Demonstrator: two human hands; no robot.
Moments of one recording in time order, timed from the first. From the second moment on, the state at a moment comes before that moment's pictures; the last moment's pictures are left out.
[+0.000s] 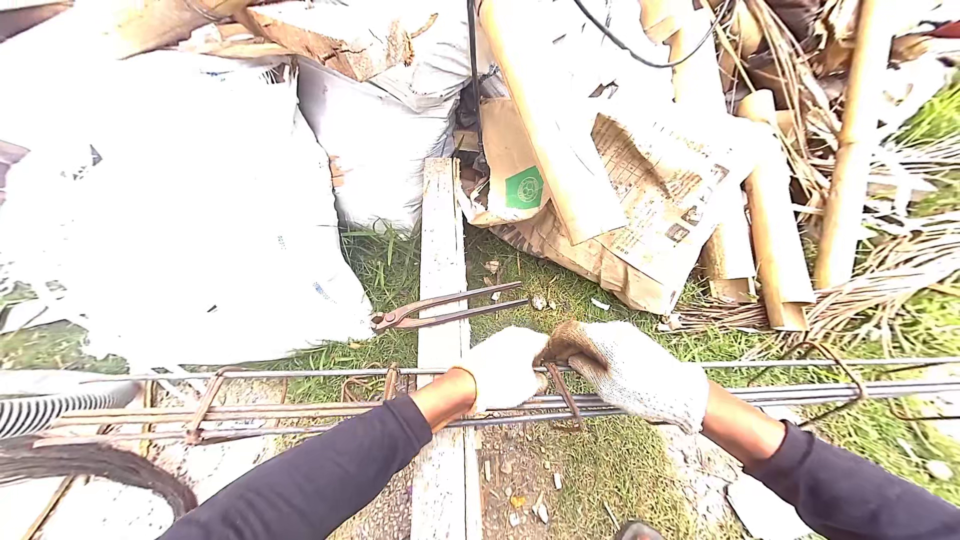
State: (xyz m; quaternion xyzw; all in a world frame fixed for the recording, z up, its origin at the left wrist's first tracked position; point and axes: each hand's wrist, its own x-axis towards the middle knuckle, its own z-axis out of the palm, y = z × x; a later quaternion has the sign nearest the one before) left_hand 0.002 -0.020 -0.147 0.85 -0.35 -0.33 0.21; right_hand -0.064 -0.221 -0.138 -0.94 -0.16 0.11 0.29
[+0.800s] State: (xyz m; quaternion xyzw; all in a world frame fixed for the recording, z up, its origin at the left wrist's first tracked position) left_hand -0.005 -0.021 -0.145 0.87 -0.33 -0.31 0.19; right_hand -0.035 -0.235 -0.132 -0.93 -0.25 0.23 0.15
